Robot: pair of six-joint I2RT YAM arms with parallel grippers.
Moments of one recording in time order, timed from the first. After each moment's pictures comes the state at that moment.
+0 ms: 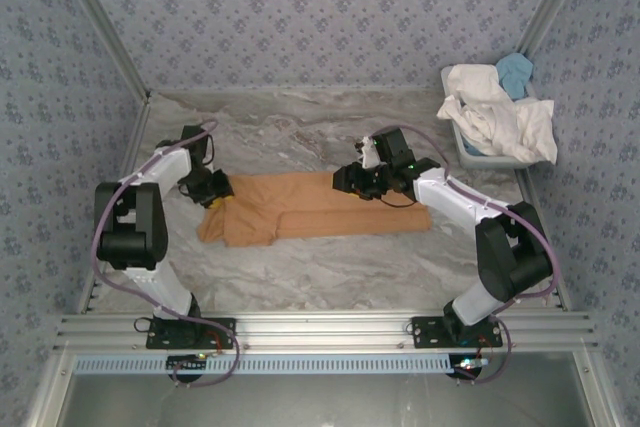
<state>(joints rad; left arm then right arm) -0.05 1.75 1.18 -0.86 0.20 -0.45 0.47 1.57 1.04 -0.32 -0.59 0.64</state>
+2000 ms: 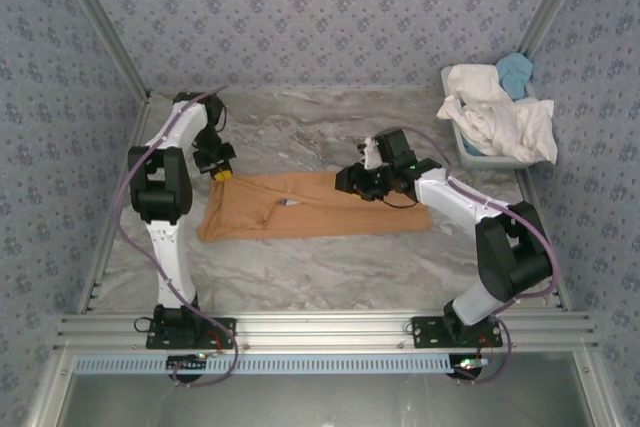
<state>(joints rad) -0.08 2.23 1.90 -1.38 0.08 -0.44 0.45 1.57 1.03 -0.32 -0.59 0.64</state>
